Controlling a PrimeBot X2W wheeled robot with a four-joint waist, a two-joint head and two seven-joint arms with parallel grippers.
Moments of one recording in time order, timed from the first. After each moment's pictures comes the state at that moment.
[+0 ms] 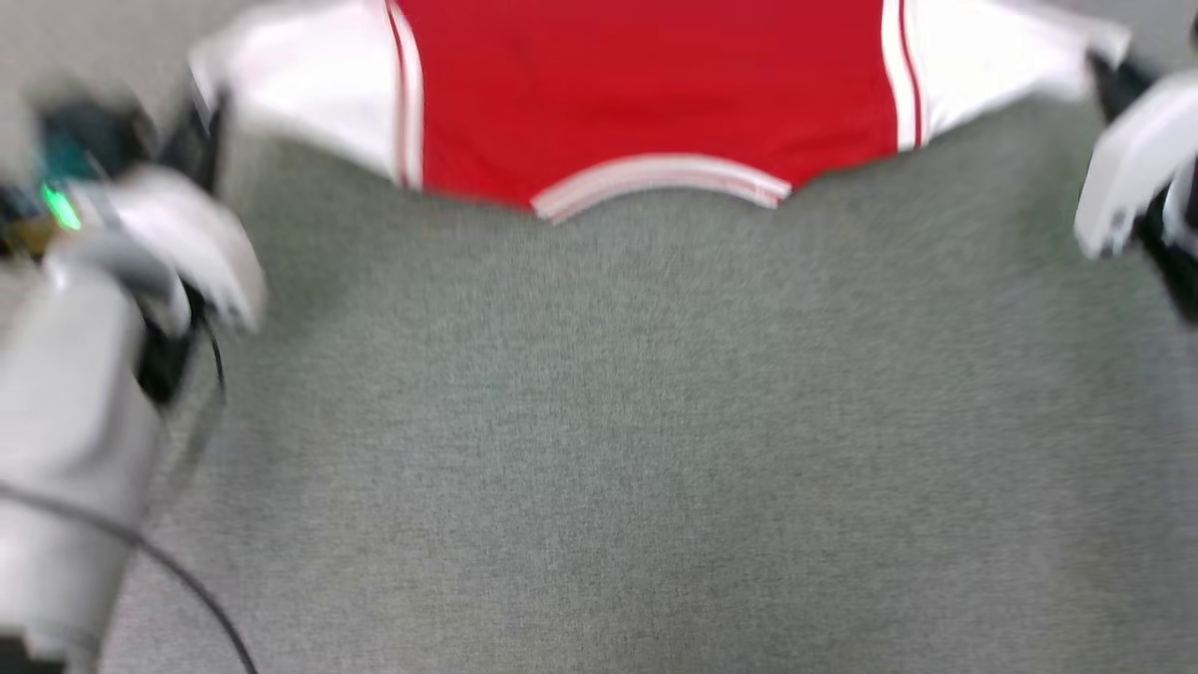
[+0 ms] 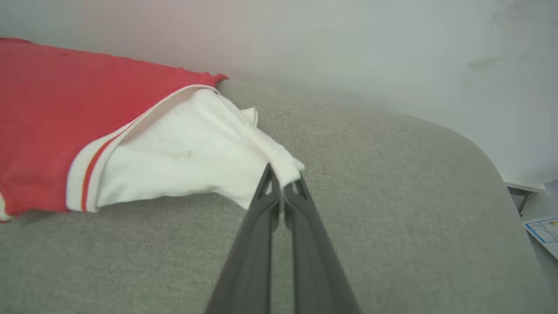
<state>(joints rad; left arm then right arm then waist) -0.88 0.49 -0.41 0.71 -0.45 -0.12 -0.21 -0.96 -0.39 0.25 0.77 0.29 0.13 0.13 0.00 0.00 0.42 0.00</state>
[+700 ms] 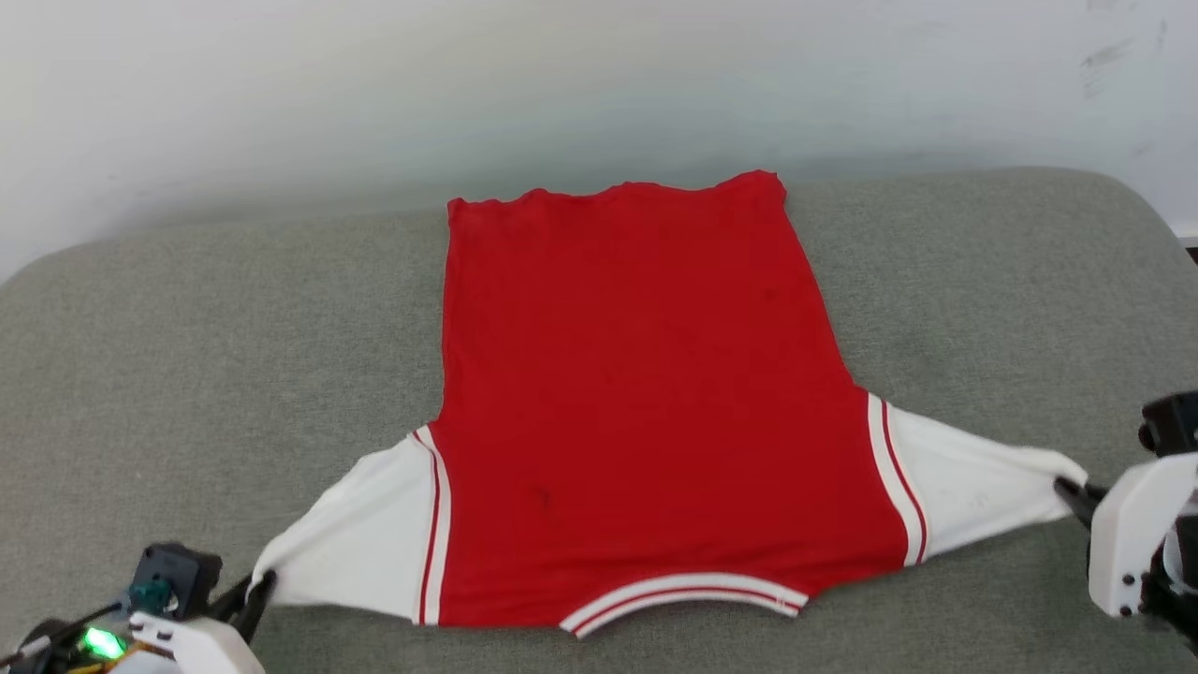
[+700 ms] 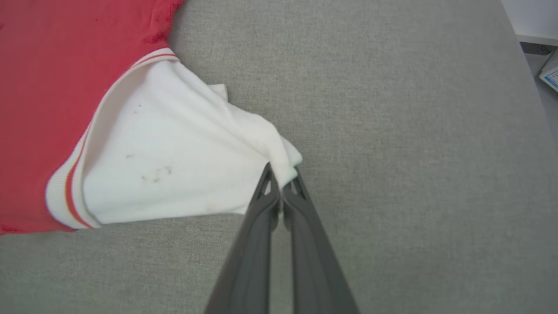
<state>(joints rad) -0.09 0.70 -0.45 0.28 -0.58 -0.03 0.03 -0.32 -0.55 0.26 0.48 0.59 0.13 0.39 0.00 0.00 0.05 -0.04</state>
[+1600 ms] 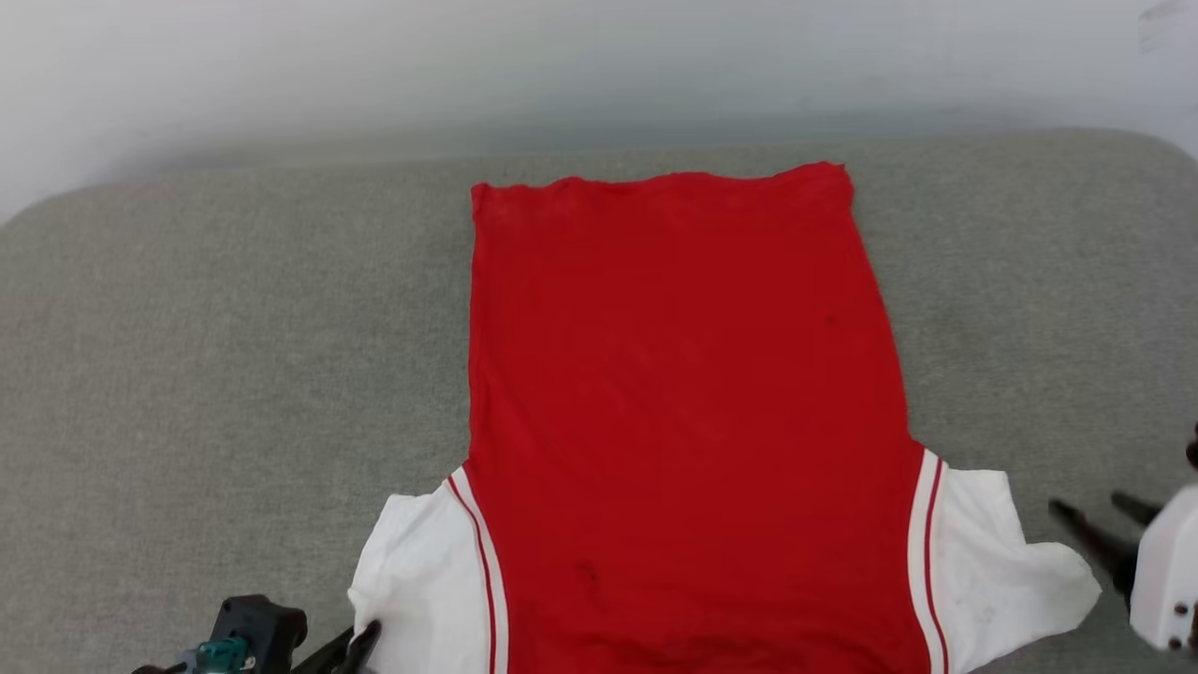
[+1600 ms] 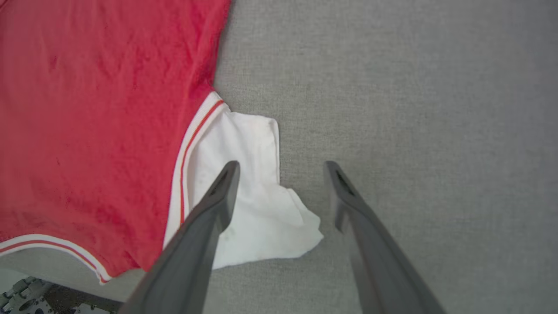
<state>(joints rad) 0.12 0.70 -0.48 -0.13 -0.66 0.06 0.14 -0.04 -0.51 -0.01 0.03 0.62 0.13 0.68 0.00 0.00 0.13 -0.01</state>
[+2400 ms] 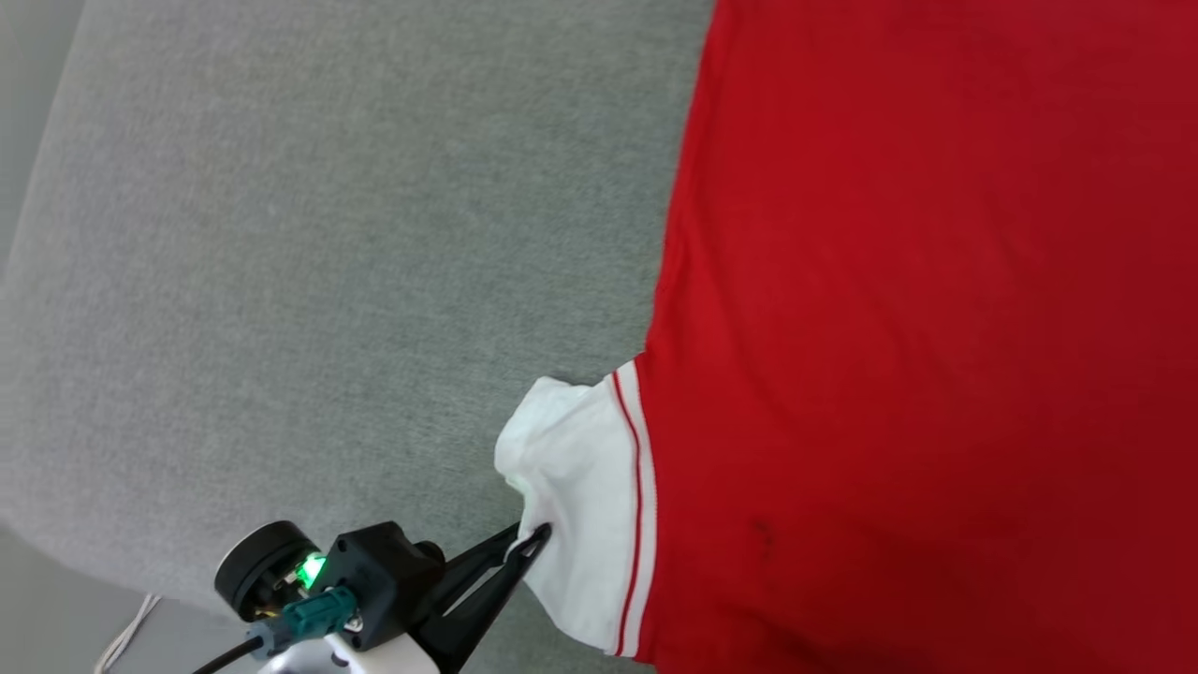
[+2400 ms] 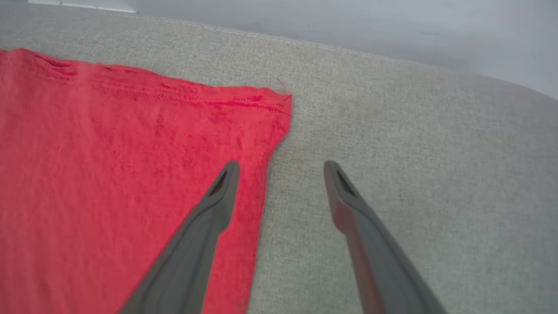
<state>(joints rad) -0.07 0.69 -0.58 -0.53 -0.58 0.00 0.28 -0.90 -0.59 -0.12 0.22 0.37 0.13 1.08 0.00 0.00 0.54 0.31</state>
